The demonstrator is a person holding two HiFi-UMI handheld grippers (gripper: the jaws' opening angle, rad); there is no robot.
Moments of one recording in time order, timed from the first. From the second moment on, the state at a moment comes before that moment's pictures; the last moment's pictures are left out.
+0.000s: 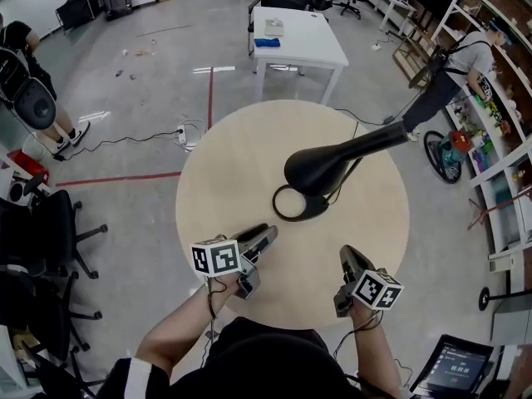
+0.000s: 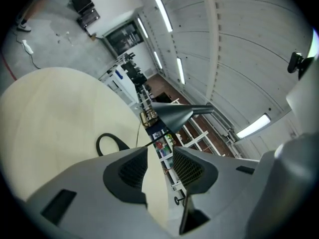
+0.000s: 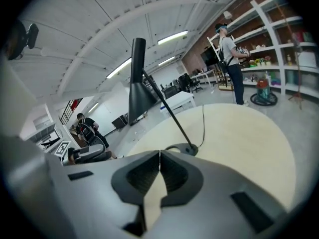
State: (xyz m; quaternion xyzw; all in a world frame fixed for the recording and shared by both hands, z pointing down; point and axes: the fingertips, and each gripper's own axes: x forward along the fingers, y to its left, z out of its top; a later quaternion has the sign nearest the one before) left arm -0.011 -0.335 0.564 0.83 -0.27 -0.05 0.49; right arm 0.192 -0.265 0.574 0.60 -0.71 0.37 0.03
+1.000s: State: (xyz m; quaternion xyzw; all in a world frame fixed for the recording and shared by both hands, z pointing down) left arm 0.051 -0.411 0.535 0.80 -0.27 -0.15 0.51; right arm 0.218 -0.437 0.514 0.61 -0.78 0.14 0.05
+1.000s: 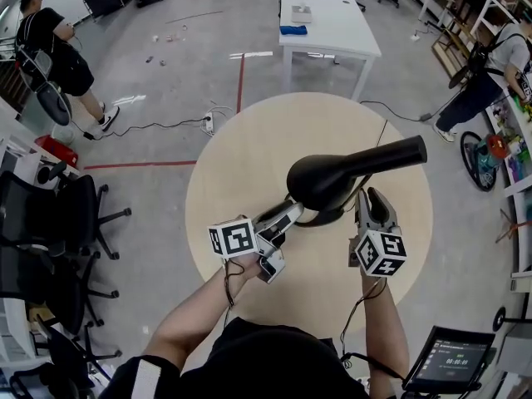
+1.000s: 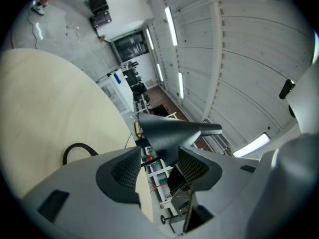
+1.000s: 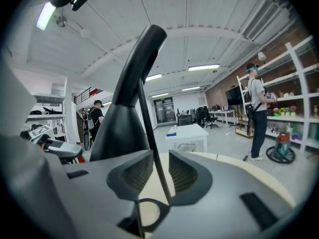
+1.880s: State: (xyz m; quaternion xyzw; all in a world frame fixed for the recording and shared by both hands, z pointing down) left arm 0.057 -0.423 0.533 0.83 -0.26 -0.13 0.48; right arm 0.206 -0.449 0.517 0.60 -0.79 0.09 0.10
